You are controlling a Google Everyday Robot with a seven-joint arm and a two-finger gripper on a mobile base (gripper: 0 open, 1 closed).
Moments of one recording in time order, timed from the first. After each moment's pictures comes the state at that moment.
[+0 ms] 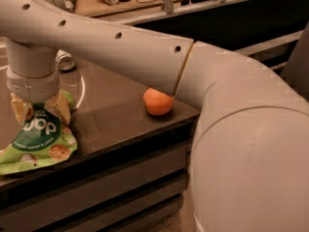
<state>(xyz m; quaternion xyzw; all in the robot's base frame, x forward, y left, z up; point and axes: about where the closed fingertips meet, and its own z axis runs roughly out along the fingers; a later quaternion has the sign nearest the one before) 0.480 0.279 0.848 -0.99 -0.06 0.02 0.16</state>
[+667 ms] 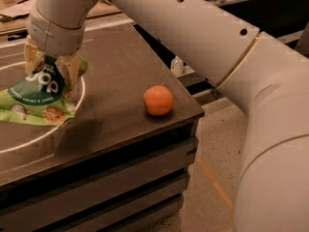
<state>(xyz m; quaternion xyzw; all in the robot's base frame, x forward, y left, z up) 0.518 0.239 0.952 -0.96 0.06 0.01 0.28</state>
